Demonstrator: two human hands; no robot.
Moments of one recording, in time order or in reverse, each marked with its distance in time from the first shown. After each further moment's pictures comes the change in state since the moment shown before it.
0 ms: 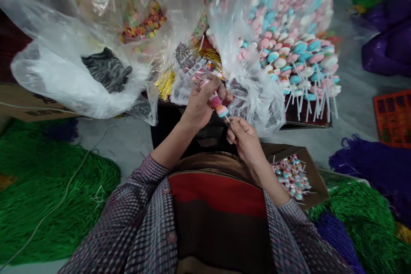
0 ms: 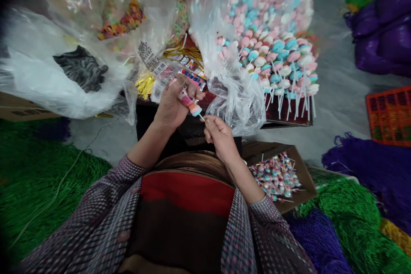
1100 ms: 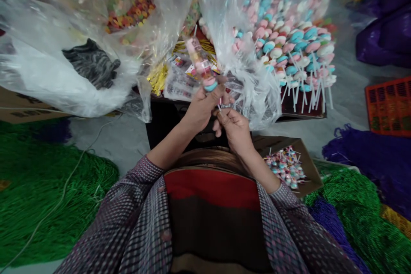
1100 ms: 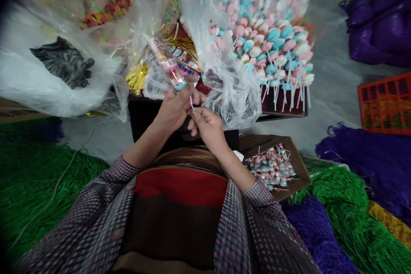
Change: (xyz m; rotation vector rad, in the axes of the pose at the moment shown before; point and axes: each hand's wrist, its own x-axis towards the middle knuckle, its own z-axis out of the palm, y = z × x) left_hand -0.015 -0.017 0.000 0.147 -0.110 -0.064; right_hand 0.008 -0.005 0.016 -0.107 0.005 -0.091
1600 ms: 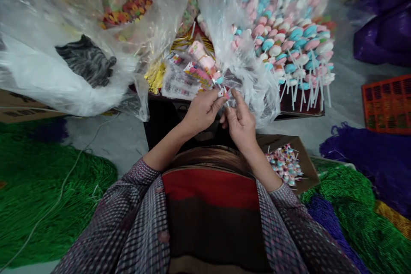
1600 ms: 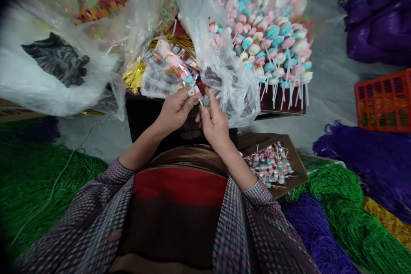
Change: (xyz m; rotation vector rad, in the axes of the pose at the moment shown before) left_hand -0.002 -0.001 -0.017 0.521 -0.025 0.163; right_hand 0.002 -0.002 -0.017 -0.345 0.132 -0.206
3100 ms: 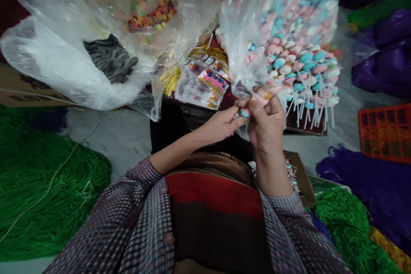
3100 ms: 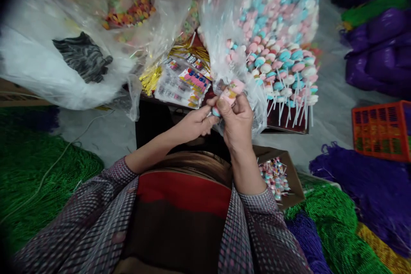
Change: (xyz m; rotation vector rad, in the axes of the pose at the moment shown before) left_hand -0.016 0.014 0.018 -0.206 -0.314 -0.294; right_hand 0.035 -0.029 0.000 0.402 -0.014 -0.108
